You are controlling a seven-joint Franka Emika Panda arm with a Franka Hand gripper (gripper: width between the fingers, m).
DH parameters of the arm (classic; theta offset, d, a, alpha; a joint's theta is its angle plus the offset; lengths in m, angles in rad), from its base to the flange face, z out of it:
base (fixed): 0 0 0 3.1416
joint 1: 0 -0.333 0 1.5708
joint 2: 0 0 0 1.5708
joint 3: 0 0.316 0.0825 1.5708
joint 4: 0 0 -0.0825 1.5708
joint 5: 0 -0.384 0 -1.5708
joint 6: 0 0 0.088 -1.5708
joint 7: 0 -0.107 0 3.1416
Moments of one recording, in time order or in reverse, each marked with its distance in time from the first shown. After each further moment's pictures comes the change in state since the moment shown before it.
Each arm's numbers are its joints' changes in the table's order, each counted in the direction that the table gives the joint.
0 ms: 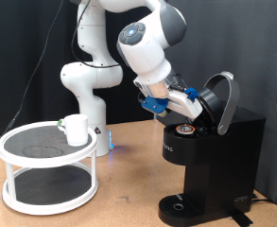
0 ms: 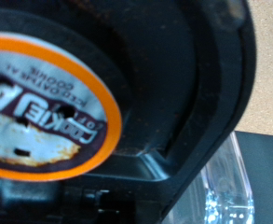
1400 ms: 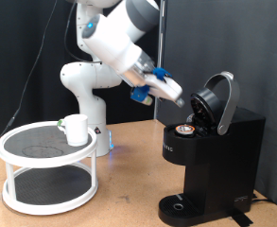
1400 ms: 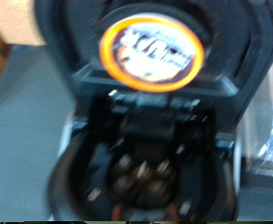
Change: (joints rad) arm 0.060 -0.130 -0.091 -0.057 -0.265 0.038 0.080
